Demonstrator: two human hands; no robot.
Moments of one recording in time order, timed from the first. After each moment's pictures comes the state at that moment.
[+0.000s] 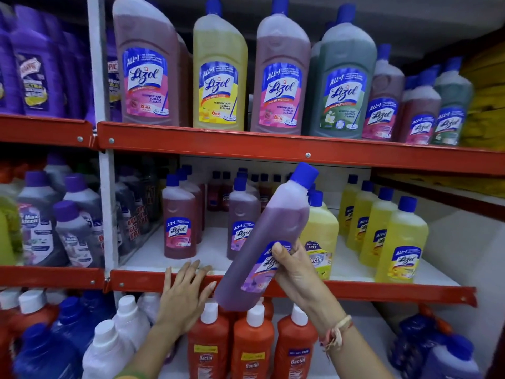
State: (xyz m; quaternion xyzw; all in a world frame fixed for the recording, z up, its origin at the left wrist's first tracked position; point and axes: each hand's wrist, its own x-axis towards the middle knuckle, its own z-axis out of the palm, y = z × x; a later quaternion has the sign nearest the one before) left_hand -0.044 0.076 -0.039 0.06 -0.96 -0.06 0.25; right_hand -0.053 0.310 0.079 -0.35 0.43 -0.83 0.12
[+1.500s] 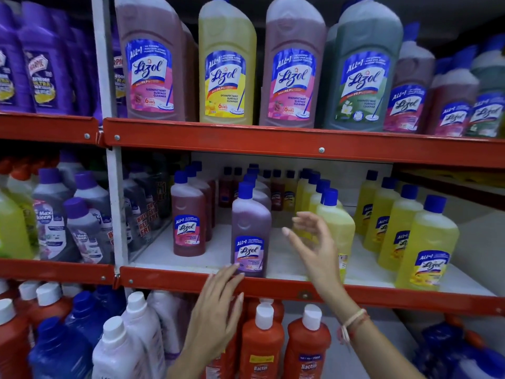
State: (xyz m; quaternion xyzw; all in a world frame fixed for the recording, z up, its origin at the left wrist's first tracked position) left_hand -0.026 0.135 -0.042 -0.10 -0.87 -0.19 0.44; right_hand -0.100 0.323 0.074 -0.28 0.67 -0.64 -0.24
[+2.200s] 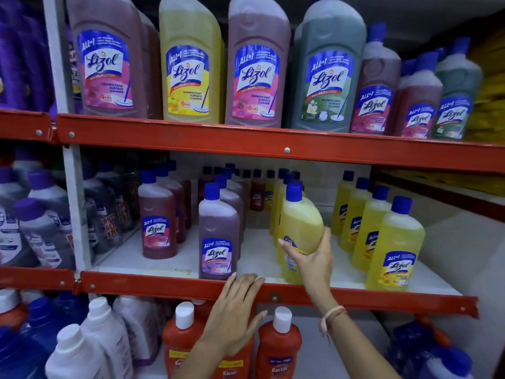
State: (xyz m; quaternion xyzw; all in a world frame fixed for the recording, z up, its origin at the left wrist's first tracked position) left_hand -0.082 0.211 -0.049 -0.15 -0.93 -0.06 0.33; right_hand -0.153 0.375 0.047 -0.13 0.73 -0.58 -0.32
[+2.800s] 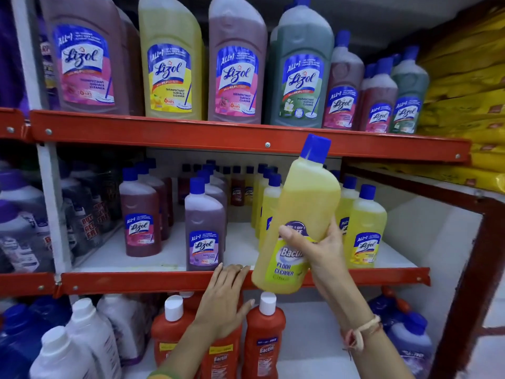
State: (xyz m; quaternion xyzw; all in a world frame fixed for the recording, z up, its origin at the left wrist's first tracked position) left_hand -0.081 0.209 -0.046 -0.15 -0.94 -0.07 0.30; right_hand -0.037 0.406 0.109 -0.30 0.54 -0.77 -0.14
